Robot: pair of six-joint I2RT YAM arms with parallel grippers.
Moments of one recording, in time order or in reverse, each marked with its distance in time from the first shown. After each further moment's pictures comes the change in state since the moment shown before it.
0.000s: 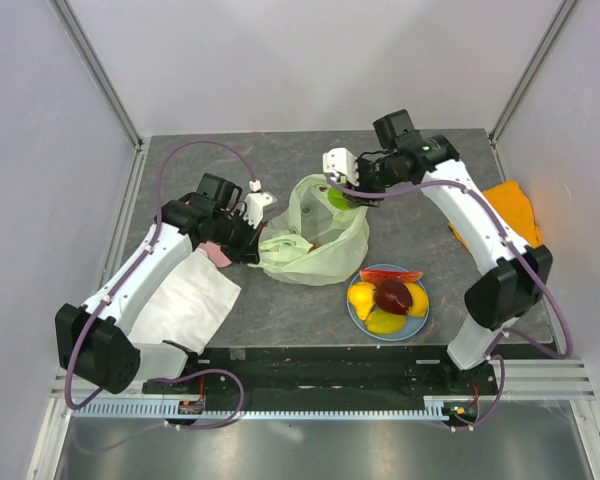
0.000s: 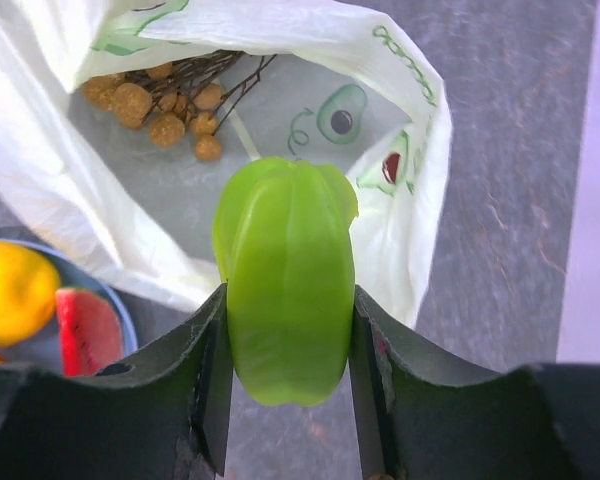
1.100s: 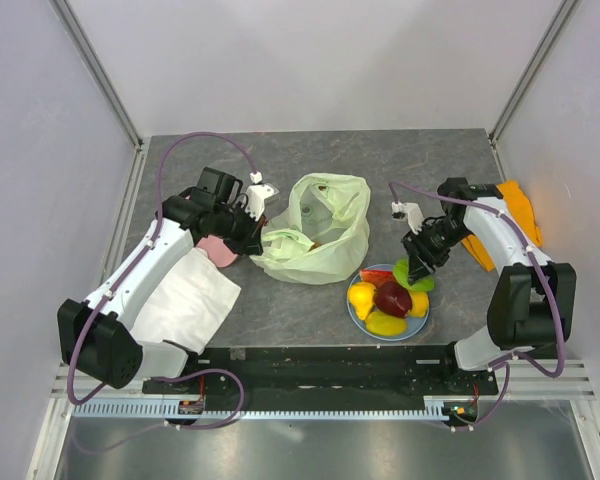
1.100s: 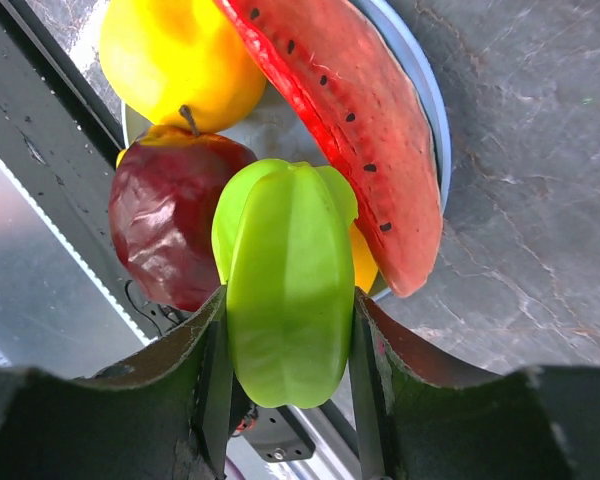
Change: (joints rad) left arm 0.005 0.036 0.042 0.050 0.009 -0.001; right arm -0.401 -0.218 -0.617 -0.227 -0.031 0.335
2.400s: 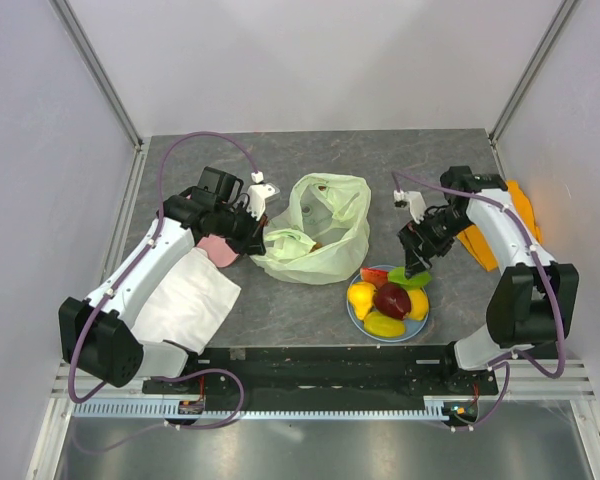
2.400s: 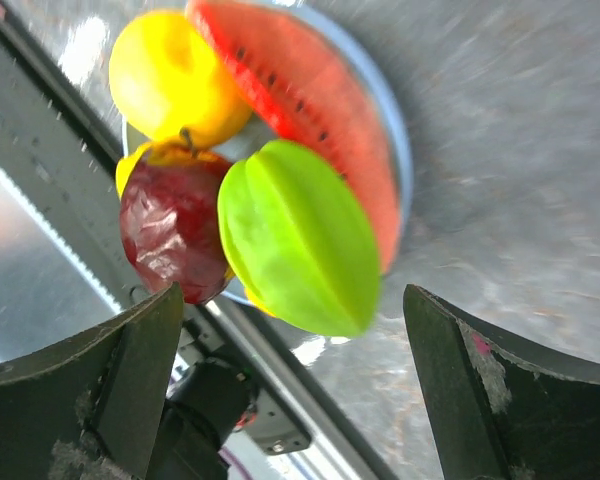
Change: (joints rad) left arm 0.000 0.008 0.000 0.011 0.037 0.000; right arm -0.001 0.026 0.089 -0.043 0.009 0.037
